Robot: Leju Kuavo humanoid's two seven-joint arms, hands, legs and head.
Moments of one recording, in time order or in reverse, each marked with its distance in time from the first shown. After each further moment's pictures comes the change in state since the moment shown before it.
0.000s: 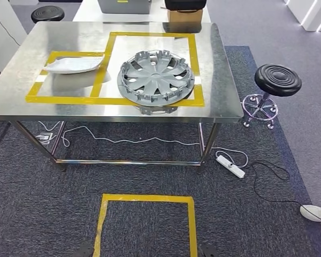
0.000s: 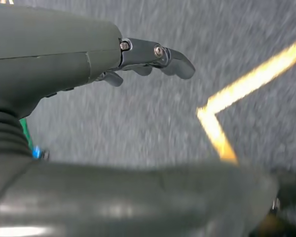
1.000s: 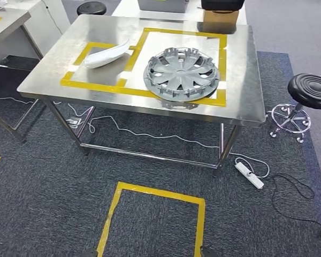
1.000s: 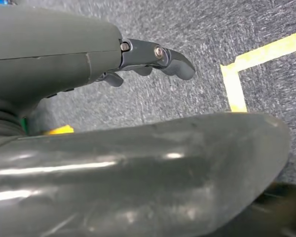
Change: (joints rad) left arm 0.016 -0.049 0.109 0.010 -0.003 0.027 -0.035; right arm 0.020 -0.007 -0.001 0.000 0.008 0.007 -0.006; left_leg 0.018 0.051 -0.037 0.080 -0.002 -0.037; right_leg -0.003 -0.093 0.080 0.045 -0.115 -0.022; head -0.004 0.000
